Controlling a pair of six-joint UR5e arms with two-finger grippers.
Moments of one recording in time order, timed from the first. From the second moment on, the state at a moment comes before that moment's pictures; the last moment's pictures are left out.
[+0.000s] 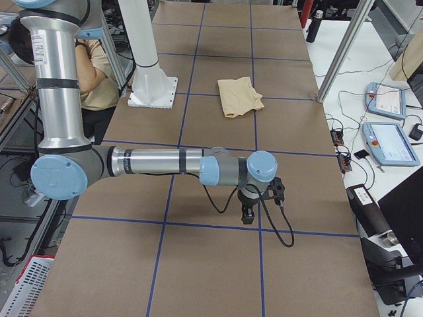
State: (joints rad) left arm -1.51 -1.51 -1.72 -1.82 -2.34 -0.02; right arm 1.51 -1.53 1.57 -1.61 2.39 -0.04
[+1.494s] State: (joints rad) left arm -1.54 -1.51 -1.73 -1.81 -2.34 -0.02; right arm 1.51 -1.52 1.59 -1.61 2.41 -0.04
